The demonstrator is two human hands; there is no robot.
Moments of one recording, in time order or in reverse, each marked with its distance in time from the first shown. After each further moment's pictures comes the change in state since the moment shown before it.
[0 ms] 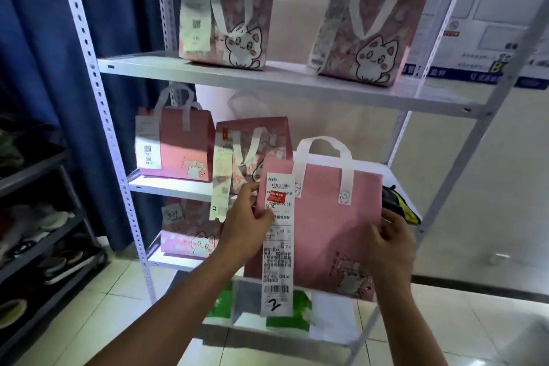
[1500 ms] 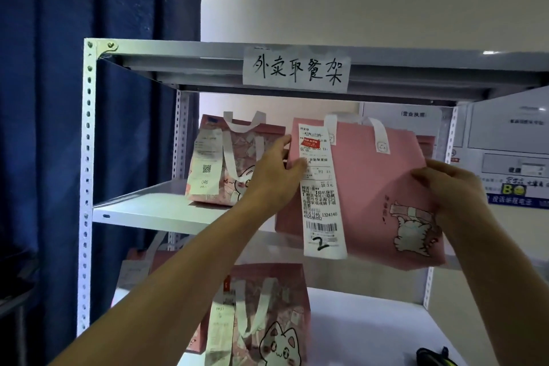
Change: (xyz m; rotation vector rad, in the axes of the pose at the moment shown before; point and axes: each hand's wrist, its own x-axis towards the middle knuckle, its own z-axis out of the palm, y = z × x) left_hand 0.238 0.244 -0.059 -0.038 0.008 0.529; right_hand 0.225 -0.283 0.071 0.352 -0.018 -0.155
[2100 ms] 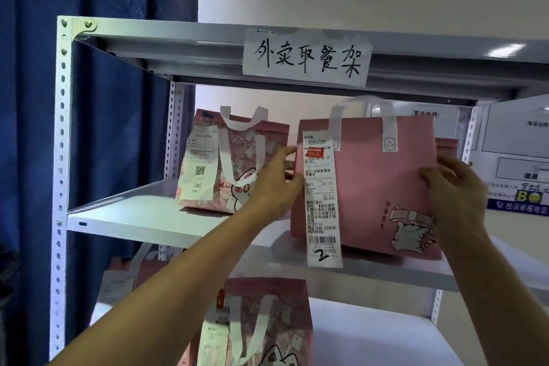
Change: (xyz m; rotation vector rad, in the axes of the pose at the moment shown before) left_hand 0.062 -0.076 0.009 0.119 -0.024 -0.019; right_hand 0.043 0.042 0.039 -0.005 0.057 -0.233
